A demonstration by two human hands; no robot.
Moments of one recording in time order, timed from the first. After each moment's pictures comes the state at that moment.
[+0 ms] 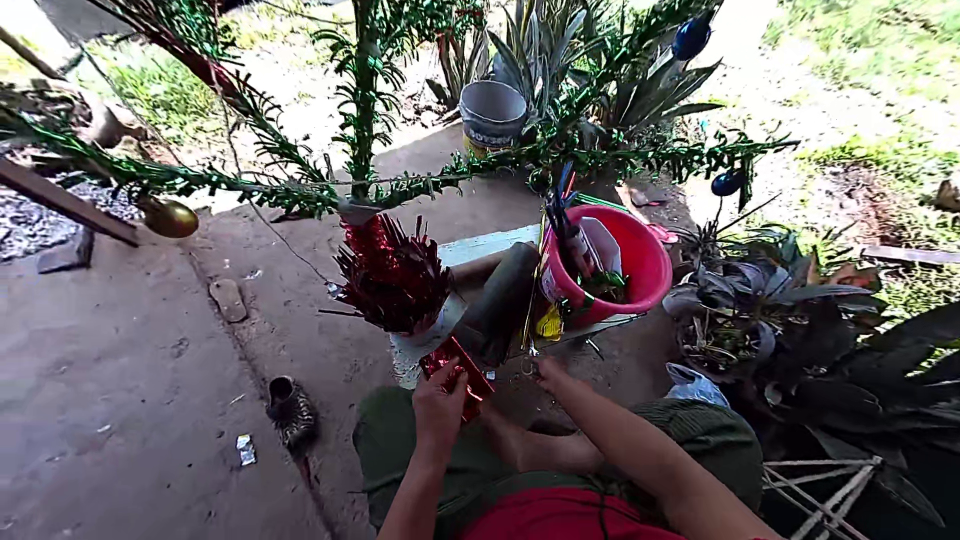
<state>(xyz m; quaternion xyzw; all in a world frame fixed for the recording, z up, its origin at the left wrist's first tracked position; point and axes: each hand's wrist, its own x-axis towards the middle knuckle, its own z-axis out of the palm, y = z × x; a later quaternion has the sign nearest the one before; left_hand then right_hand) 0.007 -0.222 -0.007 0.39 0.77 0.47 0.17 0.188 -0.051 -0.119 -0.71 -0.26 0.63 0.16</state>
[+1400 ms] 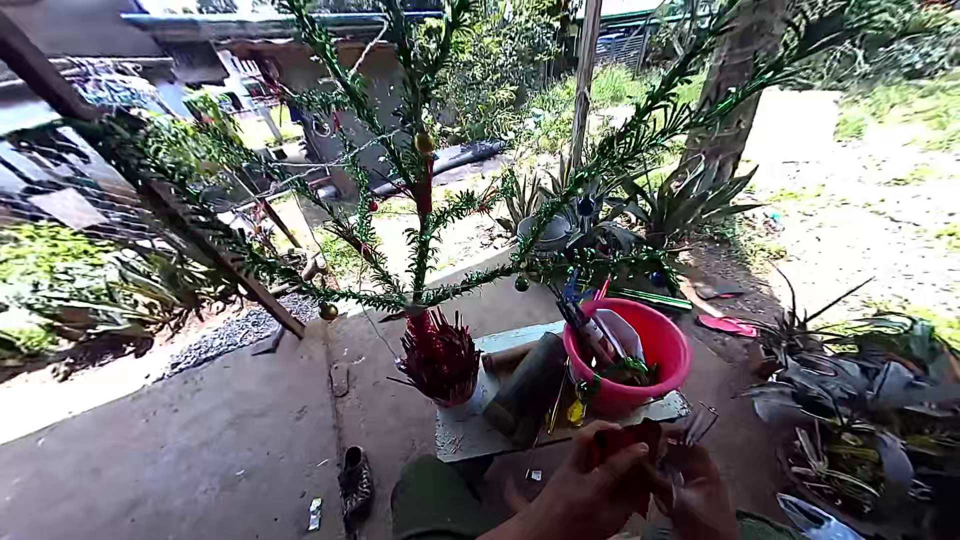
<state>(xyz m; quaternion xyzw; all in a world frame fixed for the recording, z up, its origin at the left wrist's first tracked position) 0.177 -0.180 0.123 0.71 0.42 0.57 0.04 0.325 -0.131 0.134 -0.27 -0.54 0.58 0.54</state>
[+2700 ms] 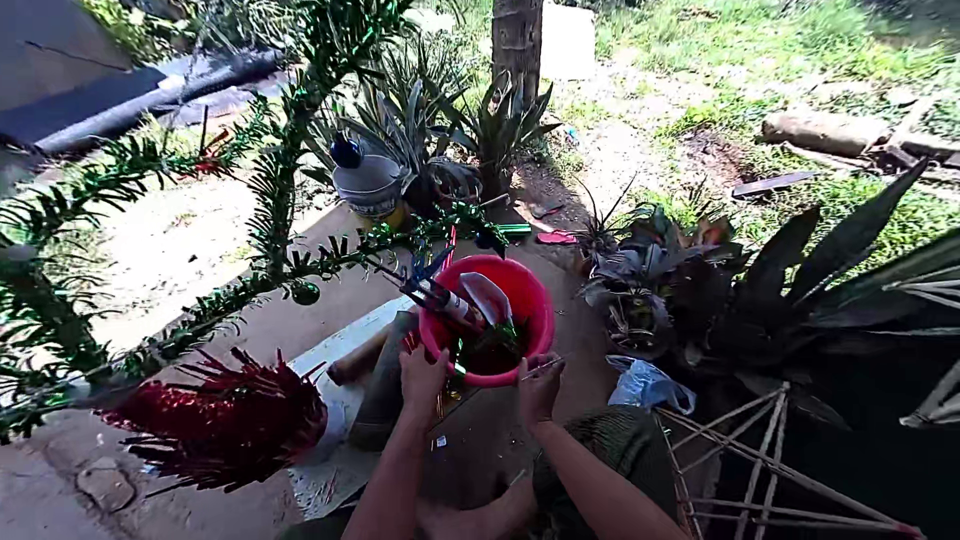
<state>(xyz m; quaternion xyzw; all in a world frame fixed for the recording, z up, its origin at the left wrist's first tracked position) 0.112 0.014 0.014 0.46 0.79 0.26 0.31 0.313 -0.008 -0.036 -0.65 -0.45 0.22 0.57</state>
